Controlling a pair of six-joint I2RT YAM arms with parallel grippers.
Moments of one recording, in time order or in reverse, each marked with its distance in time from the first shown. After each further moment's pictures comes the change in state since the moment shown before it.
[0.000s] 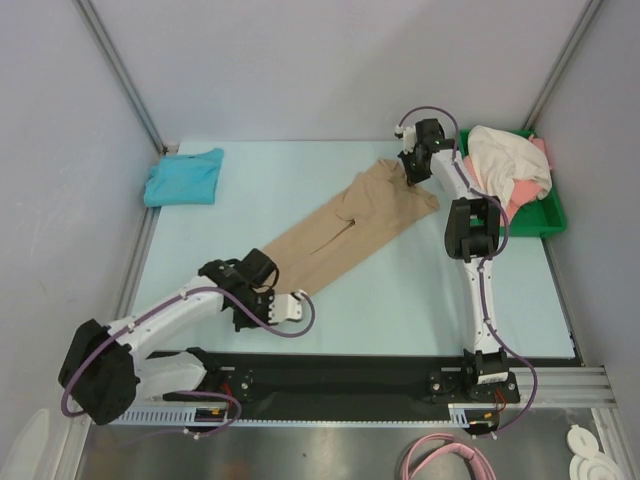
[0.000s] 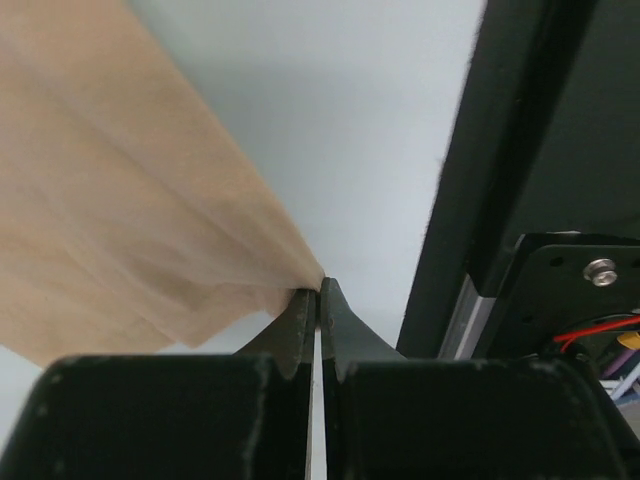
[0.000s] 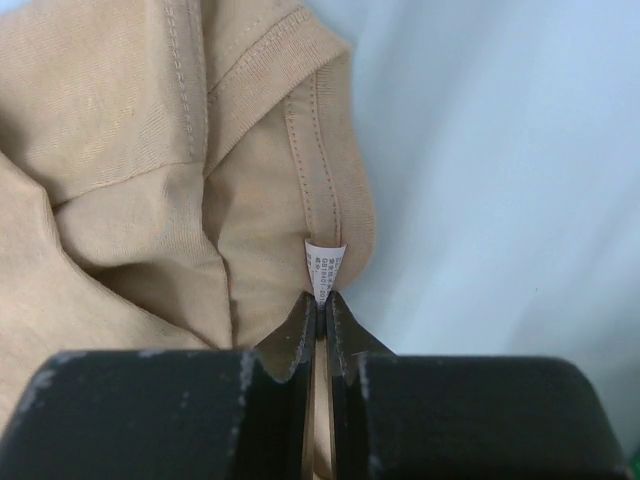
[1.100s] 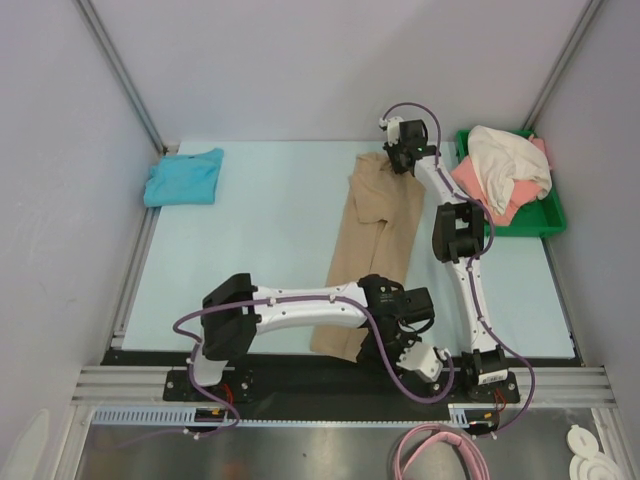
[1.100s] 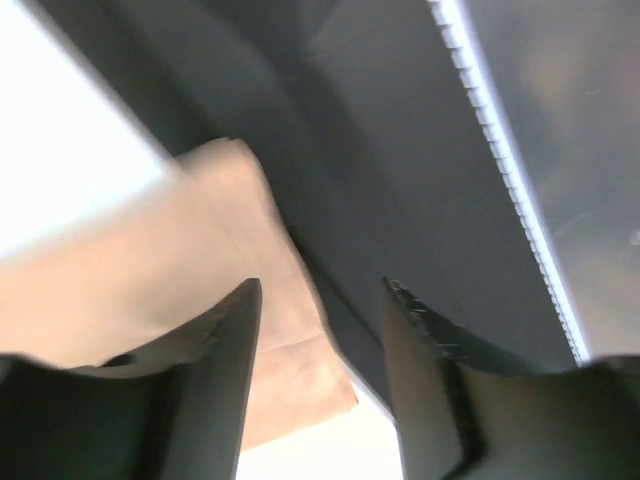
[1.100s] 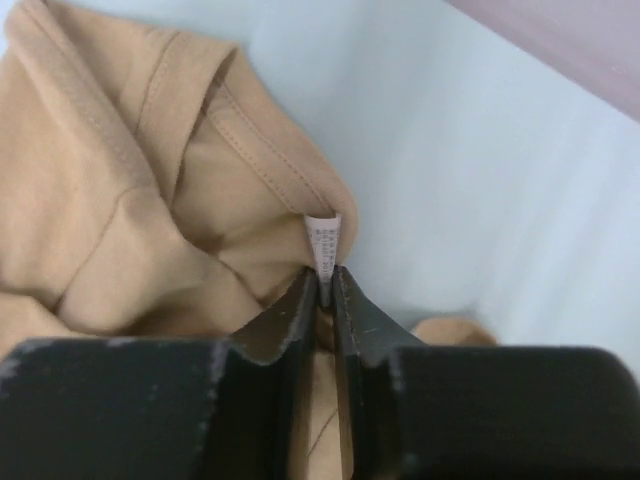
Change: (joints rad) left arm -0.759 0.836 0.953 -0.074 0.217 -0.171; right arm 0.063 0.124 0.132 0.261 0.085 -0.019
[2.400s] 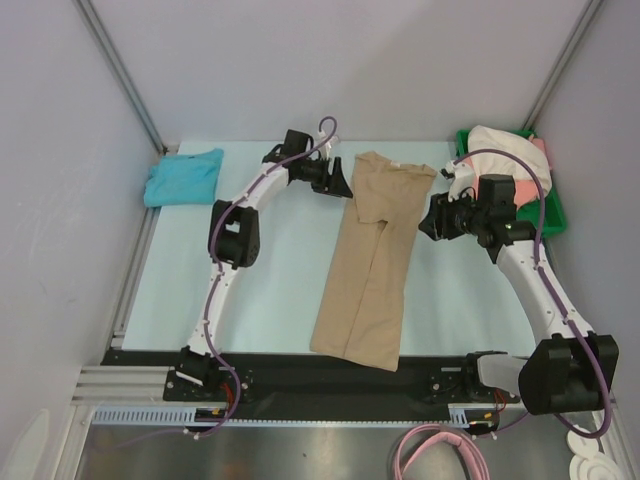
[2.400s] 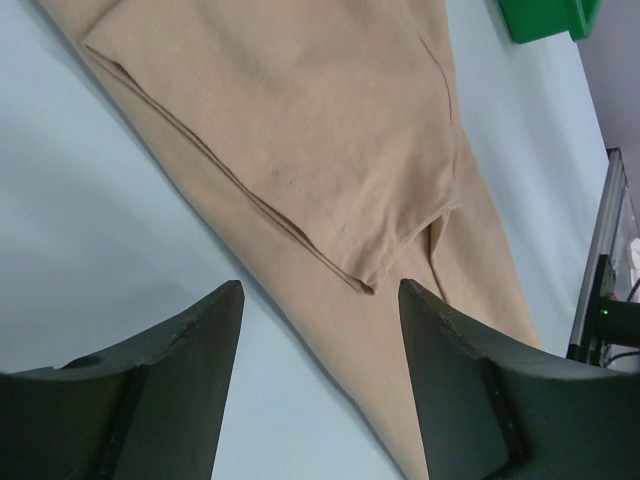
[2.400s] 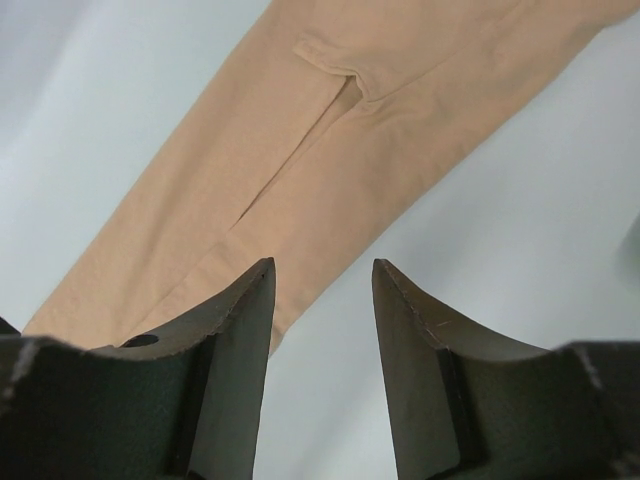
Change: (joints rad) left arm 1.020 0.696 0.742 0.489 0.487 -0.849; right arm -0.120 -1.529 -1.535 0.066 -0.452 0.190
